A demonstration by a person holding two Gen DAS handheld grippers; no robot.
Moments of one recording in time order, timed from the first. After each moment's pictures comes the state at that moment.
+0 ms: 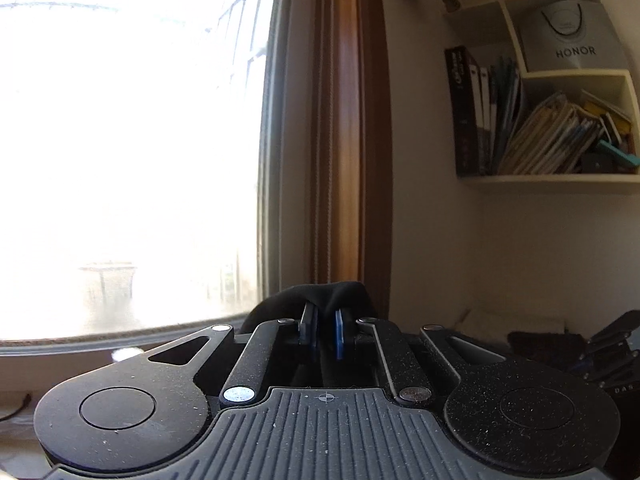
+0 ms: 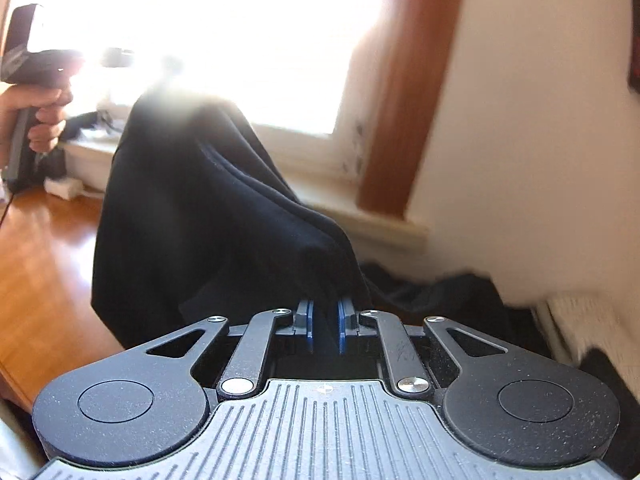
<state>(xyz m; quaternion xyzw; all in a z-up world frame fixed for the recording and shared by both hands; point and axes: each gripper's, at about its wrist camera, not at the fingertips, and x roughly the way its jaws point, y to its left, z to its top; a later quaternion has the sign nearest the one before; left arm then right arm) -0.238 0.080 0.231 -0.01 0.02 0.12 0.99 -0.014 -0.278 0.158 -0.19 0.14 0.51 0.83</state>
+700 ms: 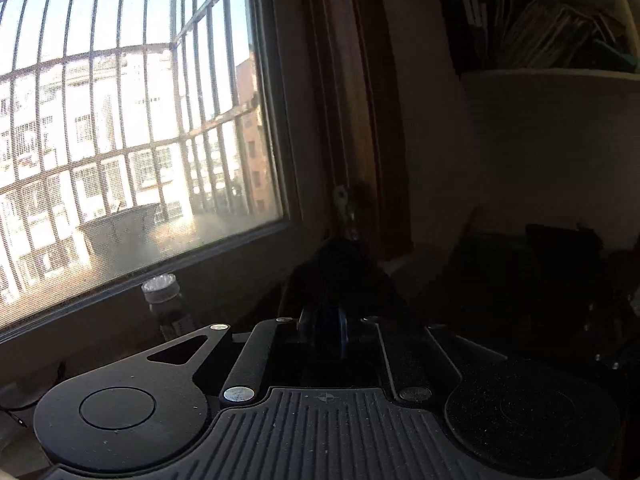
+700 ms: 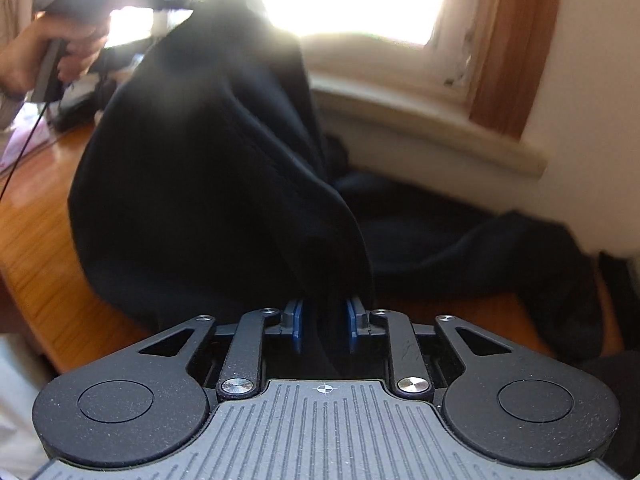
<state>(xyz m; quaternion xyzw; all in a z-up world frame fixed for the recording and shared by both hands) -0.246 0.100 0.198 0.05 0.17 0.11 0.98 -0.042 -0.236 0.082 -0.25 0.26 0.56 0.75</state>
